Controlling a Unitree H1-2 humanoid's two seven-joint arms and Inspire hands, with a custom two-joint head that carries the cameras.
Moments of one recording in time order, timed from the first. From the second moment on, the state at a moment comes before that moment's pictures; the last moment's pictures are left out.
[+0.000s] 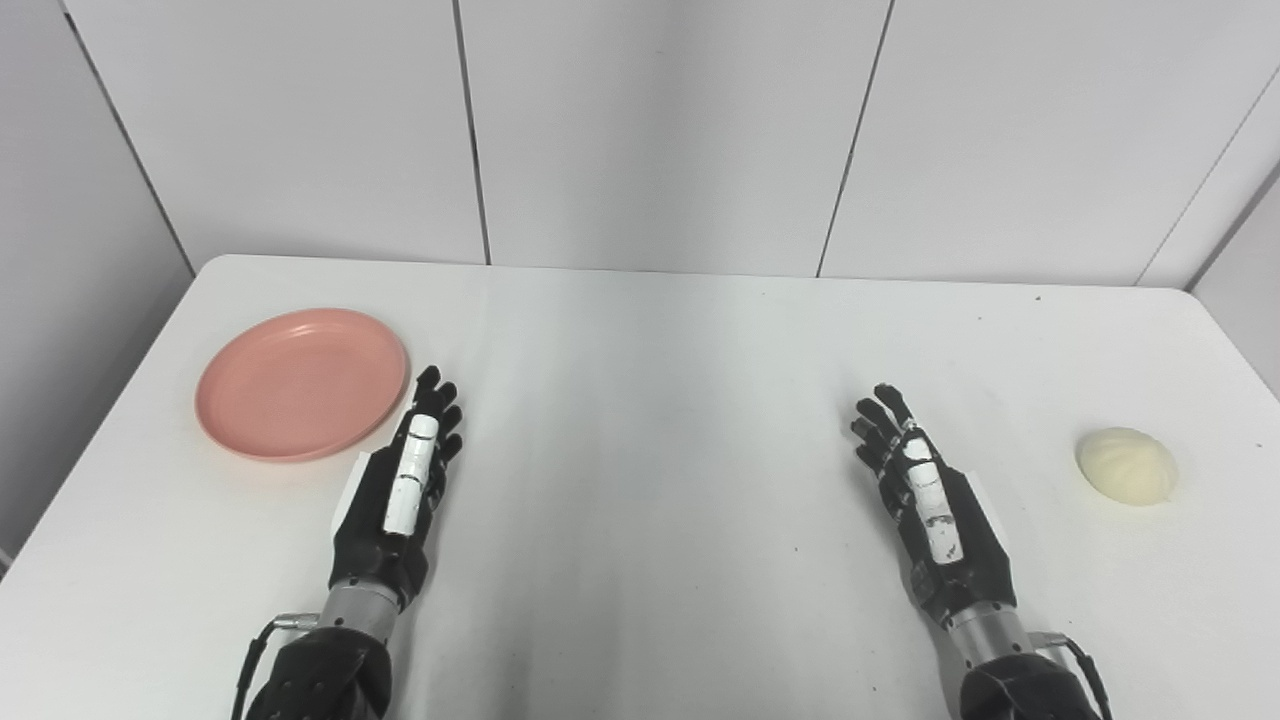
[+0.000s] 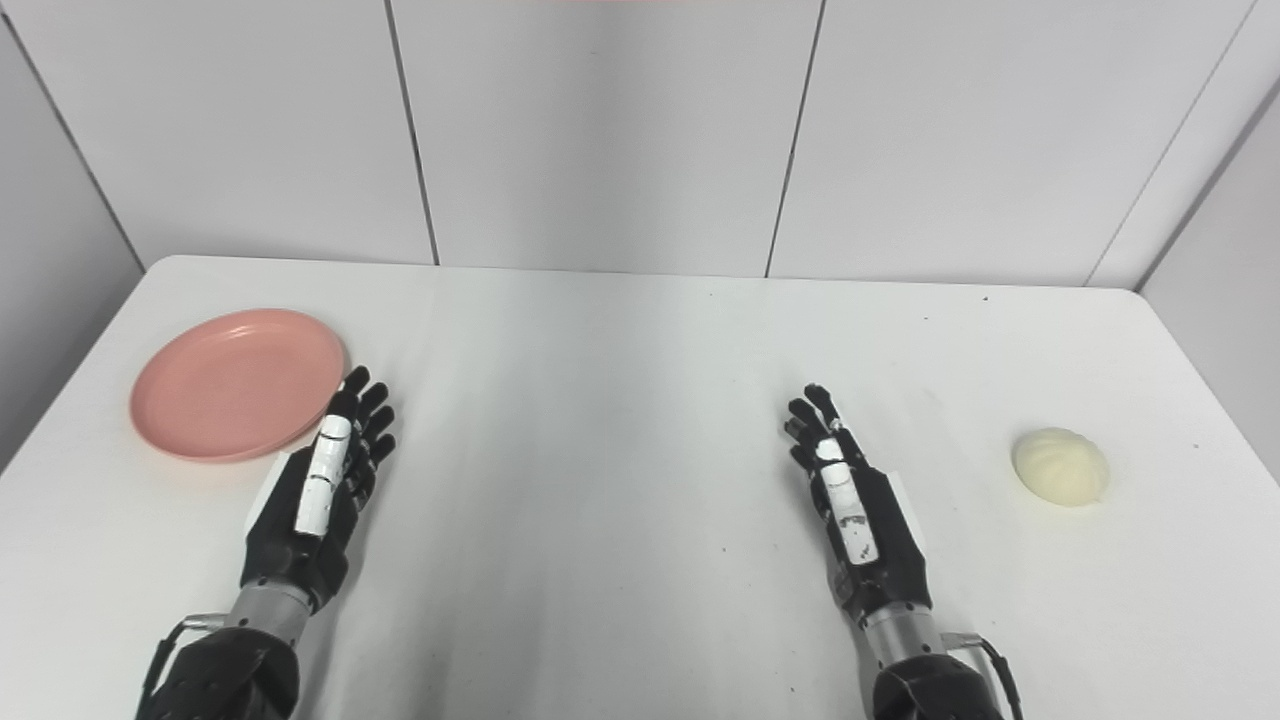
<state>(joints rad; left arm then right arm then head) -0.08 -0.01 0.00 -0.21 -0.08 0.34 -0.03 -0.09 -0.14 -0.08 -0.05 0.20 0.04 0.15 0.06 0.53</state>
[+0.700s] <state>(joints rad) -0.10 -0.06 -0.05 -0.09 0.01 0.18 0.02 -0.15 -0.21 -0.11 0.09 0.27 -0.09 0.23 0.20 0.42</state>
